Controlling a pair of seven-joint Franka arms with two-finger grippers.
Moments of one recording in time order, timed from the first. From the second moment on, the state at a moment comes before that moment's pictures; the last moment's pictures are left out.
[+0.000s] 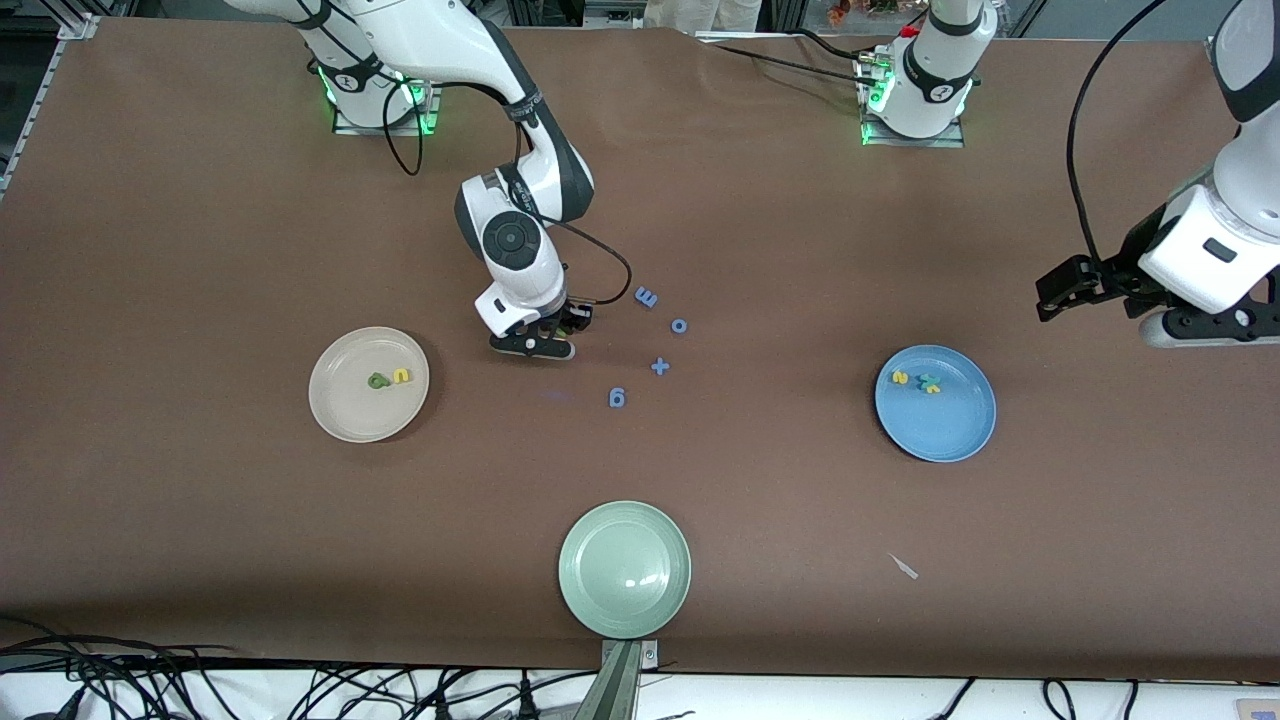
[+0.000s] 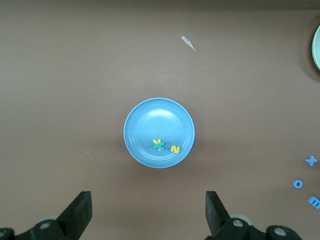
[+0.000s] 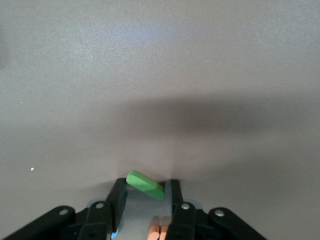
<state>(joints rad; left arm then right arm) 0.09 0.11 -0.19 -1.55 0.03 1.67 -0.16 0.92 0.61 -0.27 -1.92 0.31 2.46 0.58</state>
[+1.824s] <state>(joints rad) 0.02 -0.03 -0.11 -1.76 0.01 1.79 -0.11 0.92 0.53 -0.67 -1.92 0.22 2.20 -0.16</state>
